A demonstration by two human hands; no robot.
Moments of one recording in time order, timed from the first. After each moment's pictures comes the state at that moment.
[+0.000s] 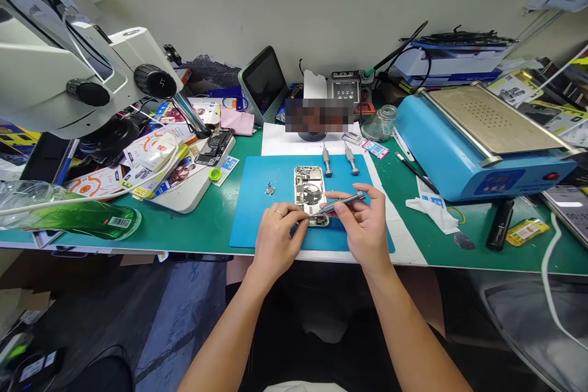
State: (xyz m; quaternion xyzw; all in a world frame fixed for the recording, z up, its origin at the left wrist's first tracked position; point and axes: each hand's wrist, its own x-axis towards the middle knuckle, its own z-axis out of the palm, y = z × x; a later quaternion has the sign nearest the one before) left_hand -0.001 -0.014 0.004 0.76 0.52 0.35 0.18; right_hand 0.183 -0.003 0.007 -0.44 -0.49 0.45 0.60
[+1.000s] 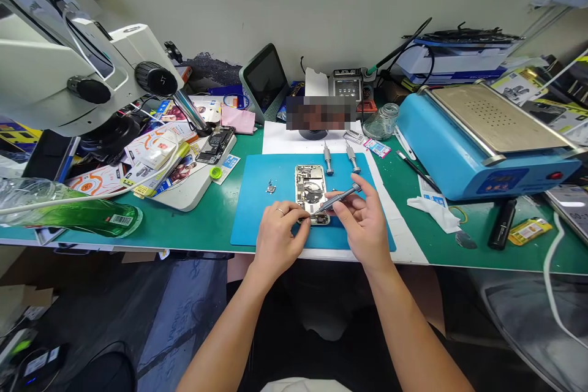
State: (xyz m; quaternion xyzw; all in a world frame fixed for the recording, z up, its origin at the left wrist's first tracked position) left_hand 0.000 -0.015 0.007 0.76 0.54 0.34 0.17; right_hand 0.184 -0.002 0.002 -0.46 -0.51 0.44 0.58
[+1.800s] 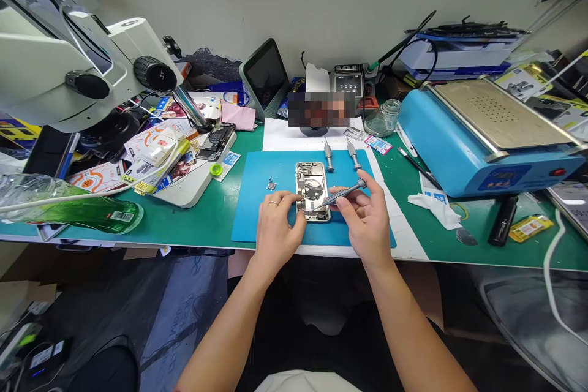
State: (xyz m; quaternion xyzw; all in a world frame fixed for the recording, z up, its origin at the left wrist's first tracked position) left_hand 0.003 -0.010 0.007 0.70 0.59 0.37 0.17; right_hand 0.182 -0.003 0.004 -0.47 -0.50 0.42 0.59
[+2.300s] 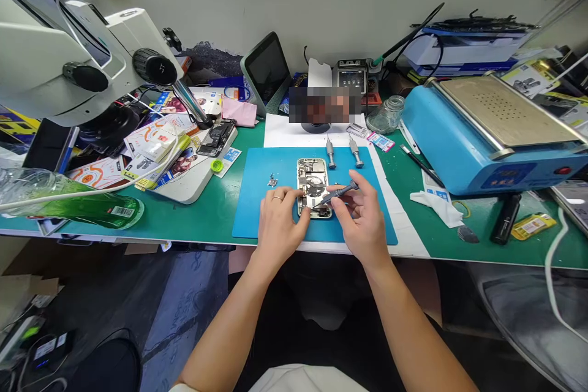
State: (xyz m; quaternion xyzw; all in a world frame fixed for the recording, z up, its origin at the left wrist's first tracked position) left_hand 0.005 -0.008 0.009 0.72 0.61 0.30 0.15; right_hand 0.181 -0.008 0.002 -0.49 -0.60 0.32 0.54
